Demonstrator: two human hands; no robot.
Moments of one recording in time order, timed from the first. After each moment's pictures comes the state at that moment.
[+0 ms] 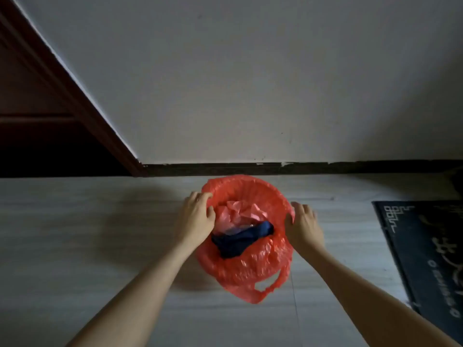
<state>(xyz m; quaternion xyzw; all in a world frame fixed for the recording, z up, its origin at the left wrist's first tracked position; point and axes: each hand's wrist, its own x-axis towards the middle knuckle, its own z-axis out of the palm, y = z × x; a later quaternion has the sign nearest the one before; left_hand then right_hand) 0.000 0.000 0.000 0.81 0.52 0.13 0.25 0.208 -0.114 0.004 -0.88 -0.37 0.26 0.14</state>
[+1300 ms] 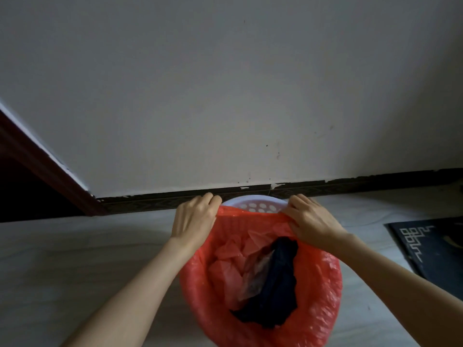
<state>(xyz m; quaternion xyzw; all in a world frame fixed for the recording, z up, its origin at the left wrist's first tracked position) 0.096 0.074 -0.096 0.92 0.34 0.16 -0.09 0.322 -0.055 -0.085 -0.70 -0.71 -0.01 0.07</state>
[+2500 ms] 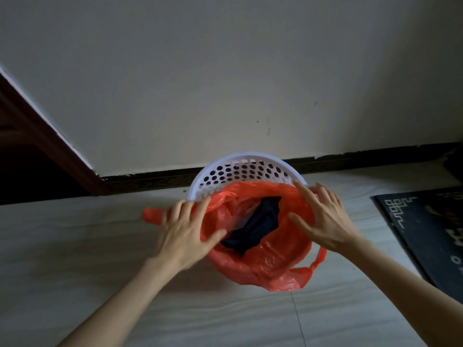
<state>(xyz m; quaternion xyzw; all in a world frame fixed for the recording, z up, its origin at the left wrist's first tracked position) 0.032 -0.015 -0.105 0.91 0.41 0.08 0.01 0.301 -0.152 -0.087 -0.81 -0.57 0.08 0.12</state>
